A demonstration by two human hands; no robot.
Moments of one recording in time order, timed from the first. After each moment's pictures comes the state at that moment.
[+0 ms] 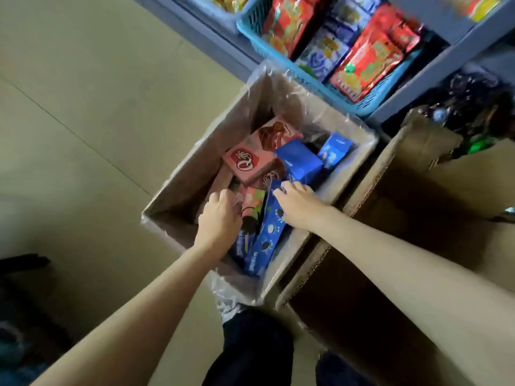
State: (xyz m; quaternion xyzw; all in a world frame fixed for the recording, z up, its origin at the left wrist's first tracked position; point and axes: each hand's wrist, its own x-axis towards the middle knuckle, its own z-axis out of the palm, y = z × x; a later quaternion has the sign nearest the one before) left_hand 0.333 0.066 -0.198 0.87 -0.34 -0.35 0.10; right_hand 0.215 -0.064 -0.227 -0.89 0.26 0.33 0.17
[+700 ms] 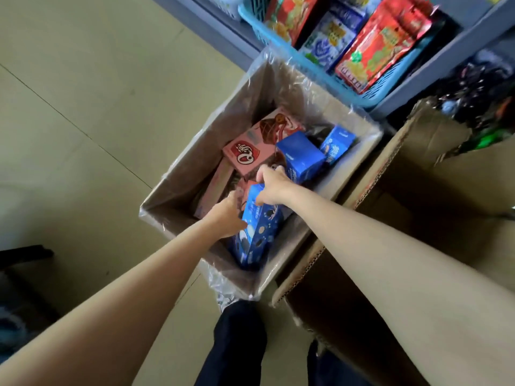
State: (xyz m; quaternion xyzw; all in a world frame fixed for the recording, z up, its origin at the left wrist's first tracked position) left_hand 0.338 0.054 -0.218 0.79 -0.31 -0.52 0.06; right_hand 0.263 -0.062 -0.225 -0.74 0.44 0.29 0.42
